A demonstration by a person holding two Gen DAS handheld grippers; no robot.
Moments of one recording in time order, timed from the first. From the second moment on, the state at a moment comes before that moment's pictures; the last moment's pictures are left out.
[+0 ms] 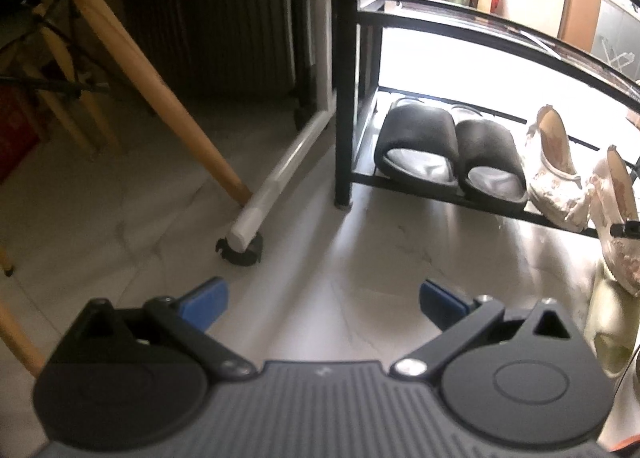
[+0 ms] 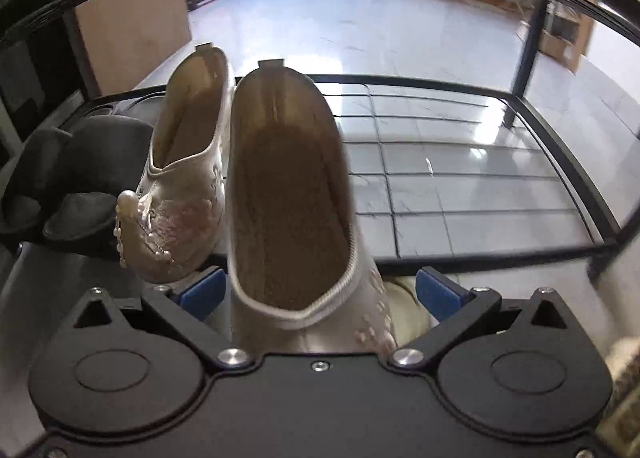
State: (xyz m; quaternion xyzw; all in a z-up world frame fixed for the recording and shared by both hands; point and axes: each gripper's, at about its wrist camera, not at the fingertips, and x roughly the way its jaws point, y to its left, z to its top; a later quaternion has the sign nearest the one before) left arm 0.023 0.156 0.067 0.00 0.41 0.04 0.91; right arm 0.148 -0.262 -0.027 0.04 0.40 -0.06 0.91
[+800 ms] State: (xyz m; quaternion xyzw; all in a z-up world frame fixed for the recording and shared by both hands) left arm 0.031 0.153 0.058 0.00 0.42 0.03 0.90; right arm 0.188 -0.245 -0.037 -0.04 0.46 -0.02 0.89
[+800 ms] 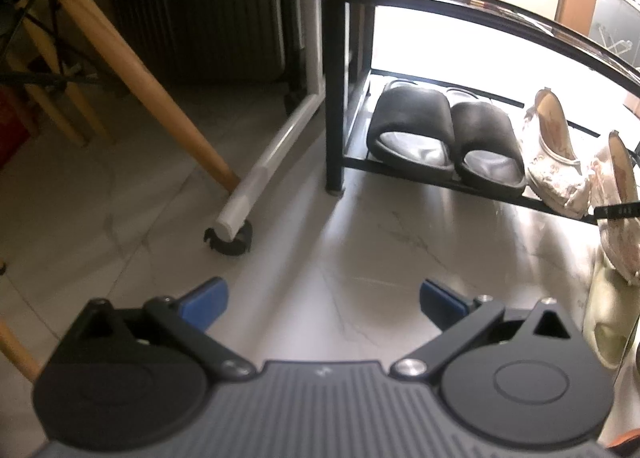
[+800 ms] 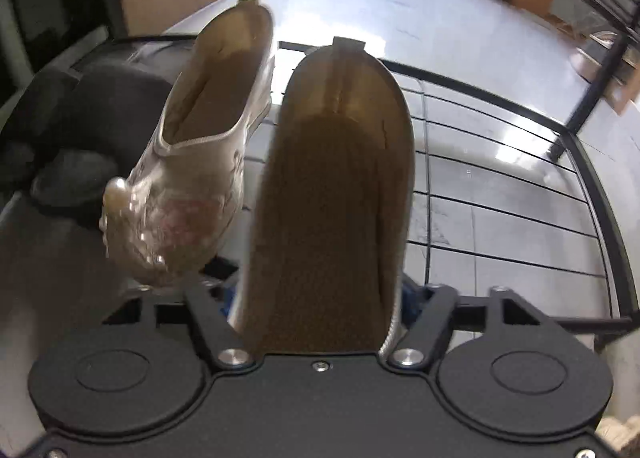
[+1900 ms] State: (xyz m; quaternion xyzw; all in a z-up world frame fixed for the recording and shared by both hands) left arm 0.036 0.157 0.056 -0.03 0.44 0.02 0.90; right arm 0.185 -0.238 -0.009 -0.05 0.27 0.00 0.96
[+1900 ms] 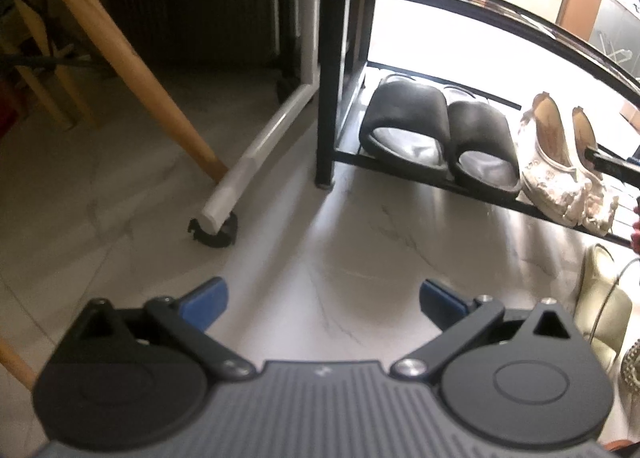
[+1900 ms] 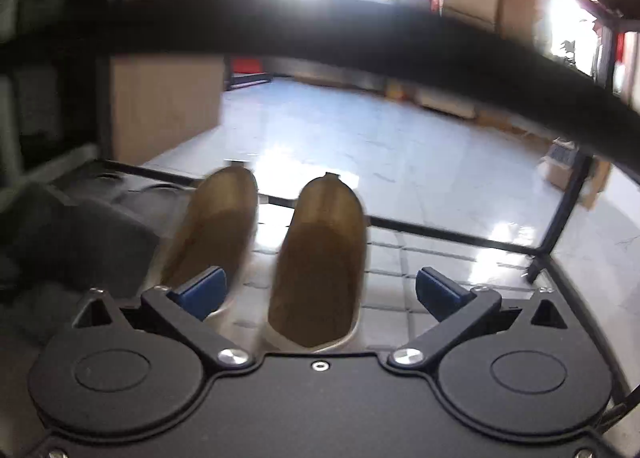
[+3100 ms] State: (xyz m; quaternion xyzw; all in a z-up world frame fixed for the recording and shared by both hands) left arm 0.032 0.163 0.067 -0.07 0.42 0.00 0.90; right arm 0.195 -0.169 -0.047 -0.06 0.35 0.07 0.93
